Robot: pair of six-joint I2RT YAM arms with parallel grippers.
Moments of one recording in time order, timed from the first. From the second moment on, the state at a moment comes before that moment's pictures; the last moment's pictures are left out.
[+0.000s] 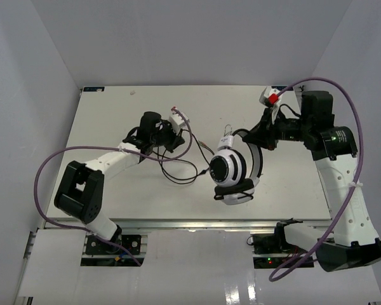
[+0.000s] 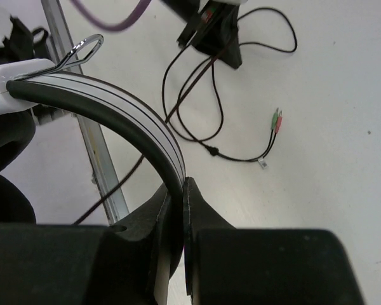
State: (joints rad) left arm -0.46 1.59 1.01 0.05 0.46 0.27; right arm 0.20 1.12 1.48 -0.98 -0.94 -0.44
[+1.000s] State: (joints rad) left arm -0.47 1.59 1.48 -0.46 0.66 0.04; right arm 0.66 1.20 1.05 -0.69 0.16 -0.52
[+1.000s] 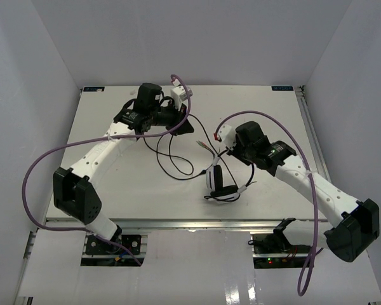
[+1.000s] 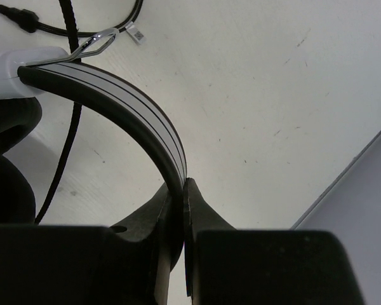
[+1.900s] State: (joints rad) left arm -0.70 1.54 1.51 -0.40 0.77 -0.36; right arm 0.40 1.45 1.45 -0.63 0.28 -0.16
